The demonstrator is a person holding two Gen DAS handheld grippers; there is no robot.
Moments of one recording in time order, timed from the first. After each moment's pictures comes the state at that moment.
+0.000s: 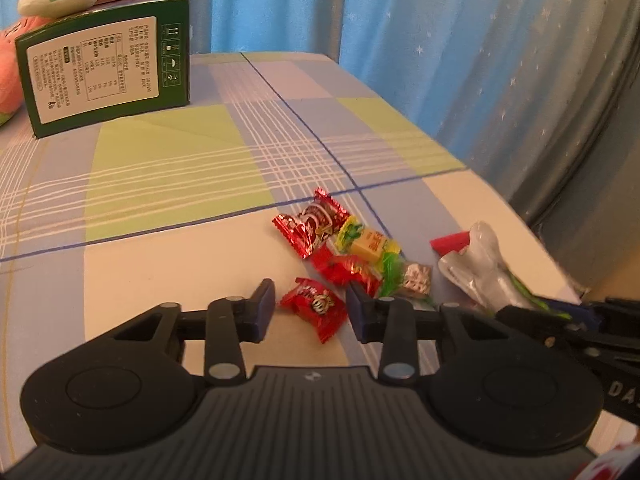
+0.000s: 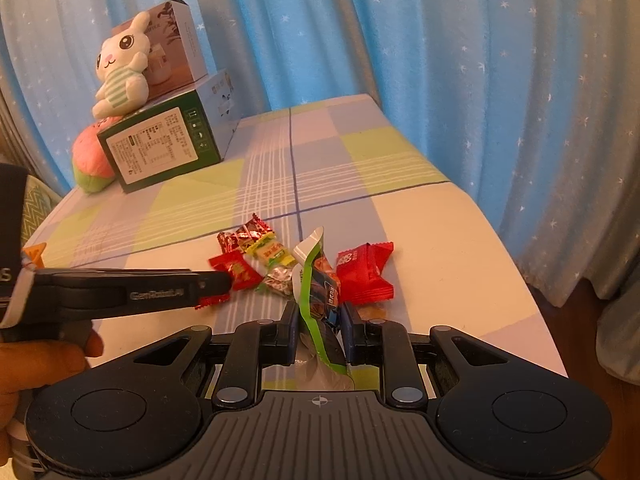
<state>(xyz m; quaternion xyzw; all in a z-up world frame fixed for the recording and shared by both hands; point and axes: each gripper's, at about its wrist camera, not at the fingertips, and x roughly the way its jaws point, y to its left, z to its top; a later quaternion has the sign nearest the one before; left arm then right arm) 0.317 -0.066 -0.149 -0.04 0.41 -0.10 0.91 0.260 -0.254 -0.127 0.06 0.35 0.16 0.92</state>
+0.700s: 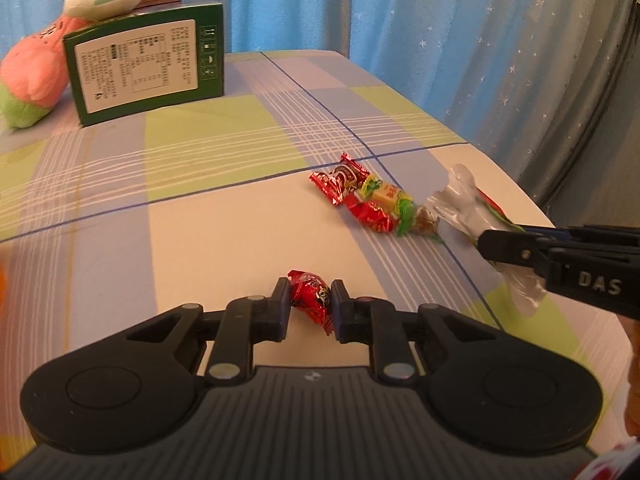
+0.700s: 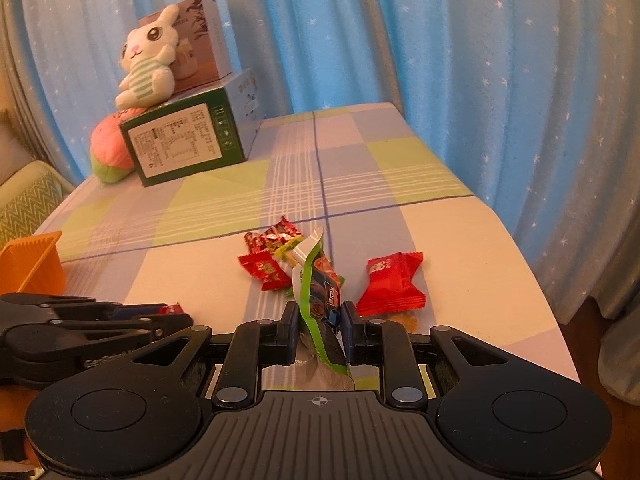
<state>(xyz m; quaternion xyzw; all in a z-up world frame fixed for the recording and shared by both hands) 0.254 -0.039 -0.132 -0.03 0.40 -0.08 0.91 0.252 -0.234 -0.120 0.03 0.34 0.18 0.92</state>
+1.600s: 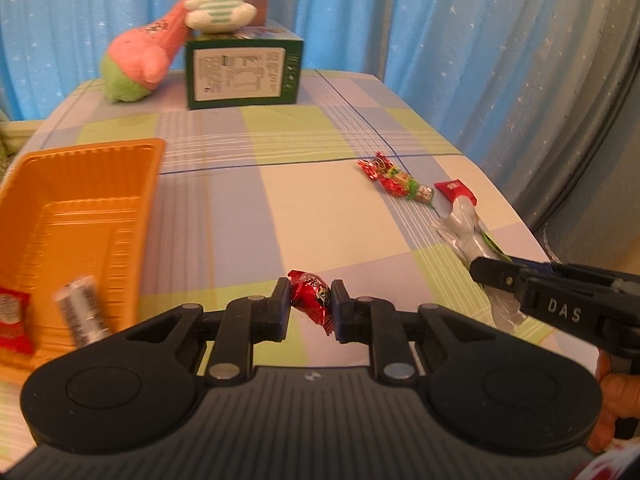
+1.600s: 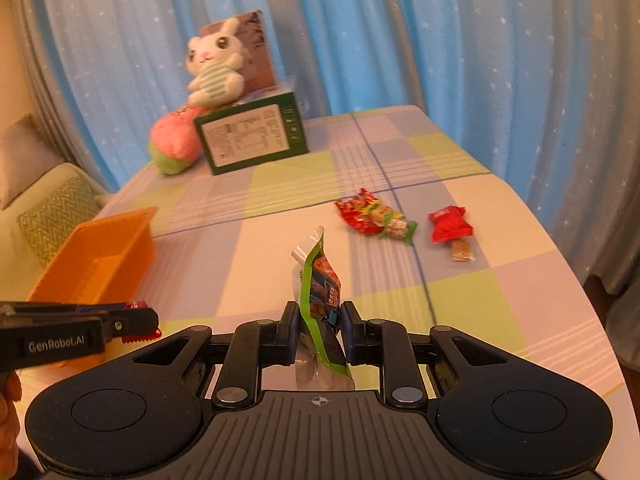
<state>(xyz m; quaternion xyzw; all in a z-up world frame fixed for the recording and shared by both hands) 0.112 0.026 -0.052 -0.06 0.40 -0.03 0.91 0.120 -0.184 -0.074 0.05 0.34 0.19 0.92</state>
